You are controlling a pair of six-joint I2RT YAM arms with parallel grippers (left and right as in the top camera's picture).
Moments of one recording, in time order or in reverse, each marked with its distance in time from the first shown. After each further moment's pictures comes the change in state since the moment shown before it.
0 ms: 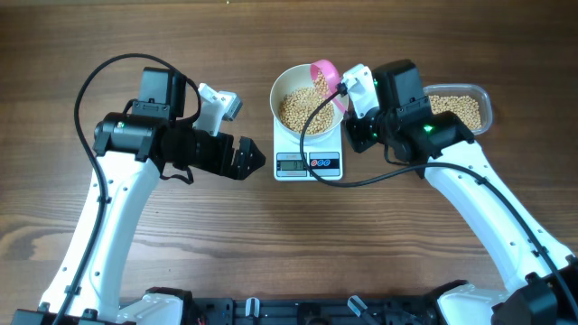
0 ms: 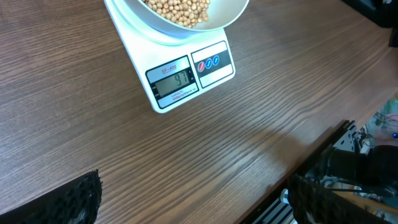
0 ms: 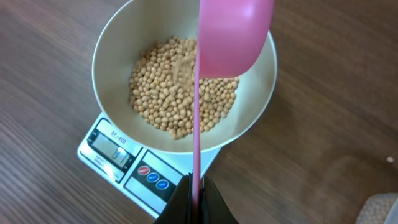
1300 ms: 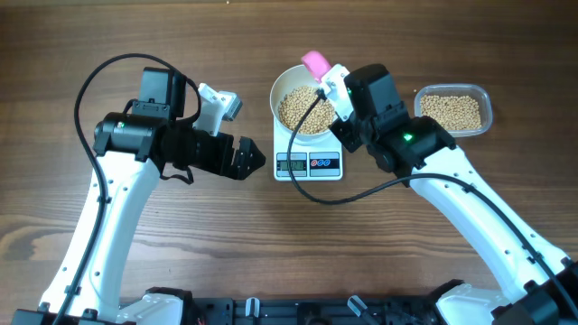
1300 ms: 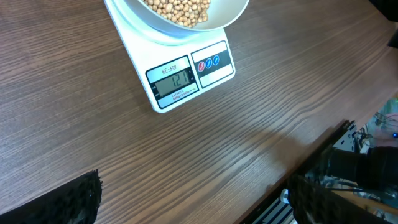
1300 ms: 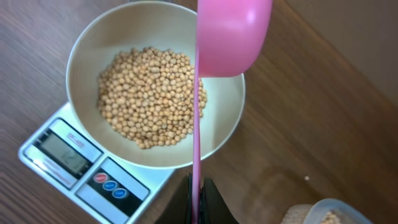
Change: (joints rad) left arm 0.000 0.000 0.000 0.000 0.000 0.000; right arm 0.126 0.000 0.041 0.014 0.261 -0.124
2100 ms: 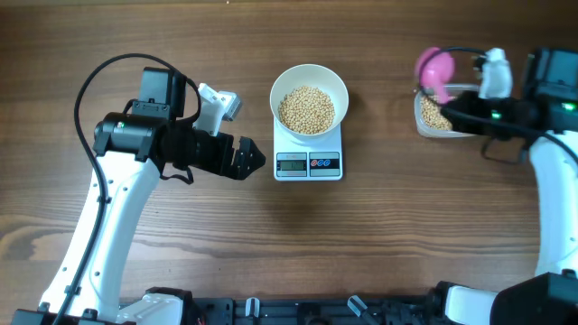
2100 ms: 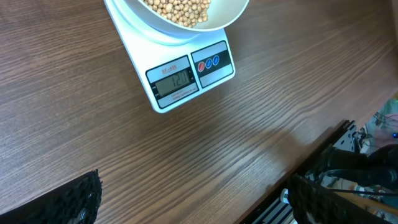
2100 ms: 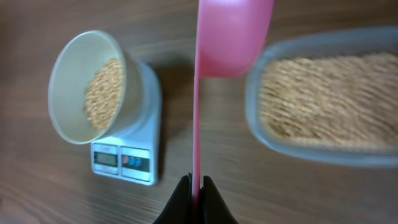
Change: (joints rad) left arm 0.000 0.000 0.000 0.000 0.000 0.000; right arm -0.779 -0.008 0.102 -0.375 -0.647 0.205
